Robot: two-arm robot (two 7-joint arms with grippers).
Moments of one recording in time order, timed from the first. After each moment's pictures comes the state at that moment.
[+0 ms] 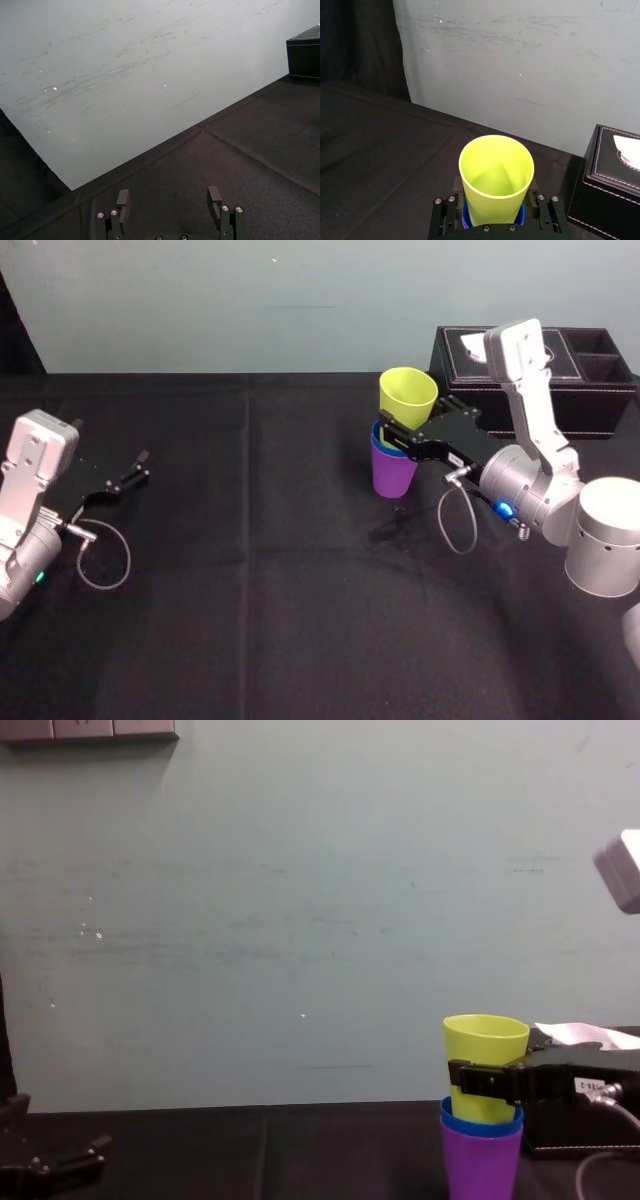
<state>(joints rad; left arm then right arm) -0.20 0.60 0.45 -1.41 -0.25 -0.12 0.03 0.29 0.29 -0.29 -1.49 0.24 0.26 0.27</state>
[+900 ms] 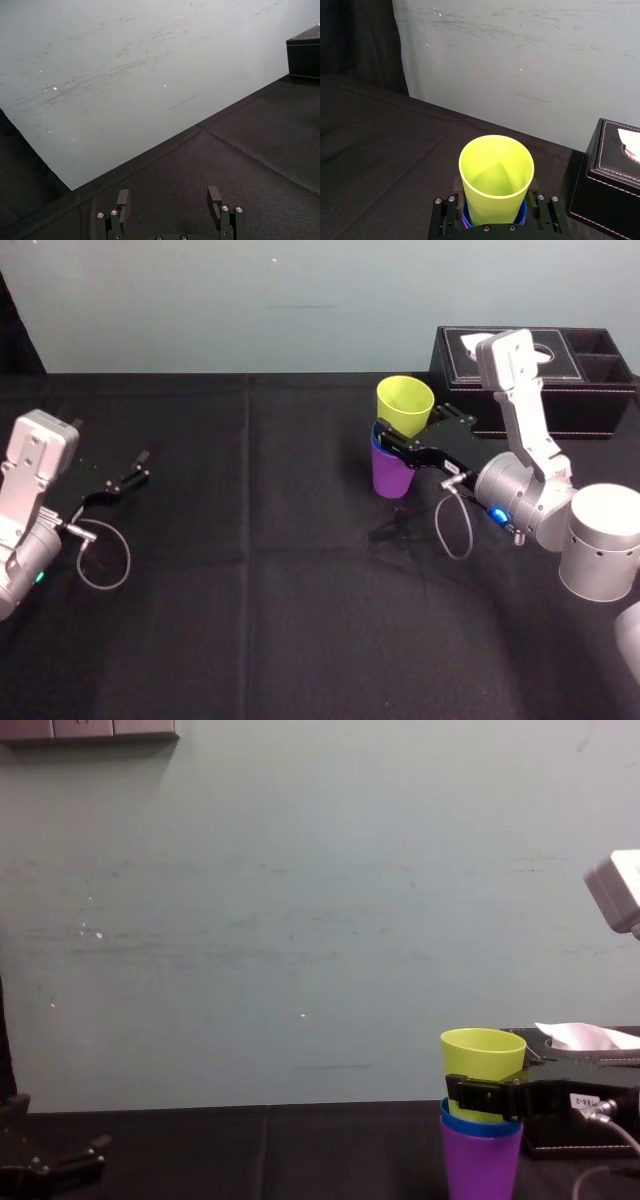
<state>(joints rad) -0.20 0.60 0.45 -1.41 -0.25 -0.12 0.03 0.29 0.28 -0.29 -1.46 0.21 0.25 0.28</state>
